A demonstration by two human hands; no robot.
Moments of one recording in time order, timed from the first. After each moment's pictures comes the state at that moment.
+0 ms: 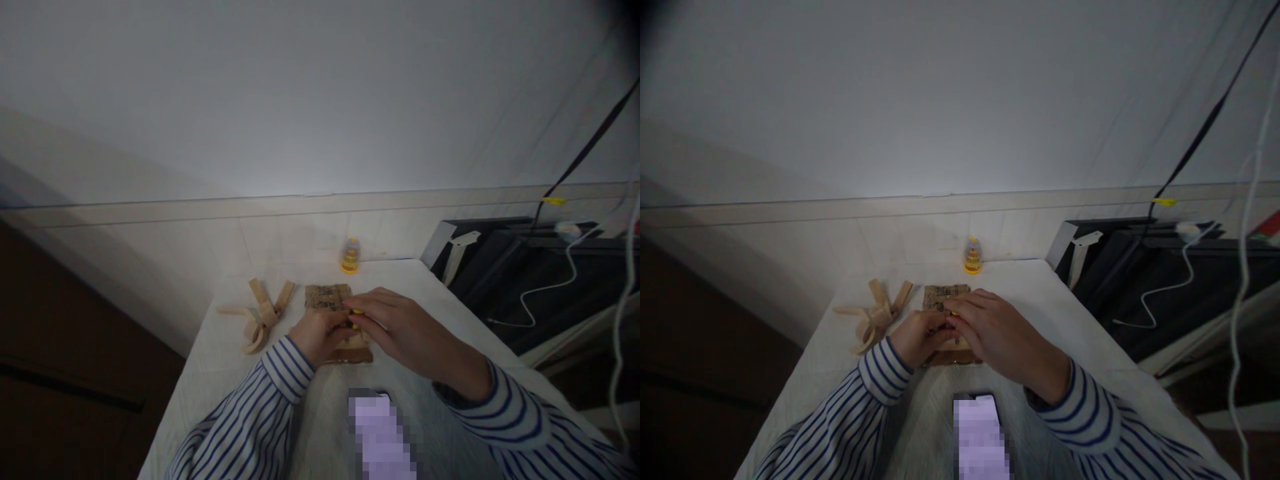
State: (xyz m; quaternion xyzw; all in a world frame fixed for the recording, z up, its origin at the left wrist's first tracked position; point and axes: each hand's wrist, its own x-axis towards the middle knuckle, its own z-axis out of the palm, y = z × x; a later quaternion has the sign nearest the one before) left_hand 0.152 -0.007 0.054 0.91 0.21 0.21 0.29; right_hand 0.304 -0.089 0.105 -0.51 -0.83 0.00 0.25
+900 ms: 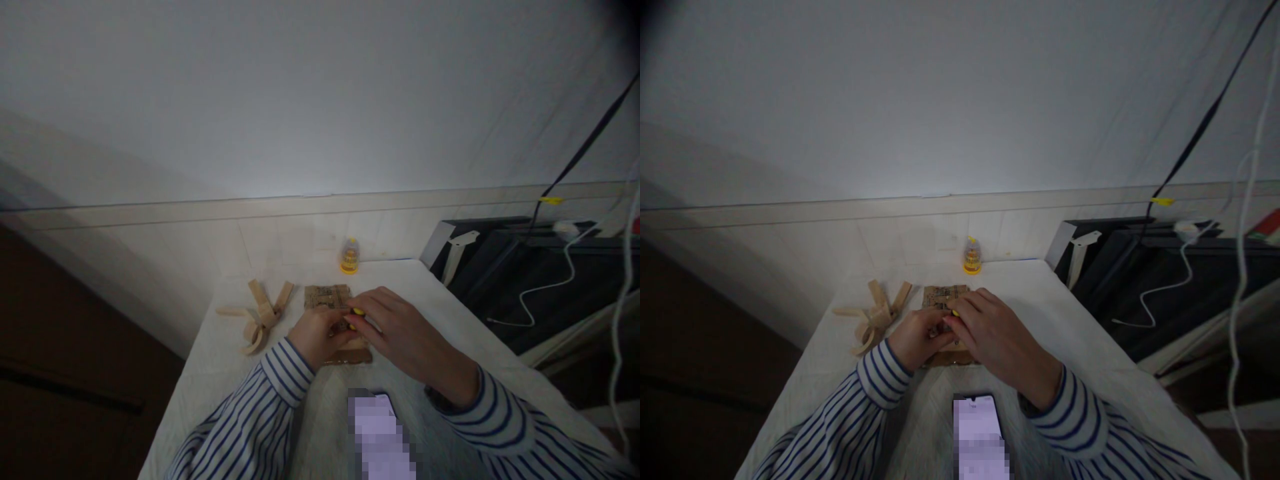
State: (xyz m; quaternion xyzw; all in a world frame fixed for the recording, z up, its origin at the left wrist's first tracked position) left_hand 0.153 -0.011 0.058 0.91 0.25 0.22 0.25; right_hand 0.298 -0.089 0.100 -0.54 -0.80 -0.05 0.23
